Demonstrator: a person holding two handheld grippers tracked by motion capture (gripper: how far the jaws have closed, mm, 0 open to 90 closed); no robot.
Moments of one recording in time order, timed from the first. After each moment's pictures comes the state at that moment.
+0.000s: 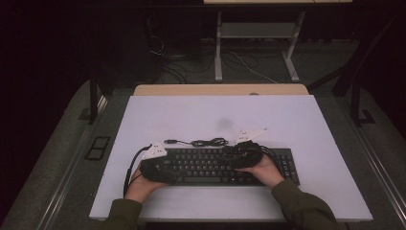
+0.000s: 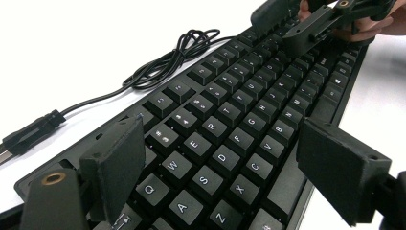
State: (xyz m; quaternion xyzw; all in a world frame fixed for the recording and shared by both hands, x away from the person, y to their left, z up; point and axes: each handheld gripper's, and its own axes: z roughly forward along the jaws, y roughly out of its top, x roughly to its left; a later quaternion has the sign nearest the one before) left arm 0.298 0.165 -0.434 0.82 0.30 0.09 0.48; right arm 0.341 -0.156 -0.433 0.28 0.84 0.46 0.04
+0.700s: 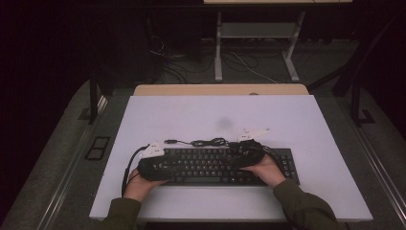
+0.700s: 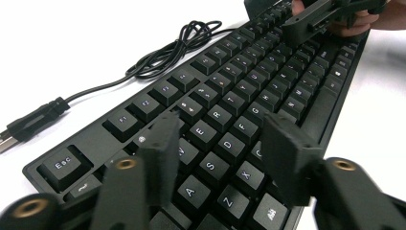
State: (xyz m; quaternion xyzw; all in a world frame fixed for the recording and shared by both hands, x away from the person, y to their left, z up) left arm 0.301 0.174 -0.437 0.82 0.31 0.07 0.48; right arm 0.345 -0.162 -0.438 0.31 0.83 0.46 0.06
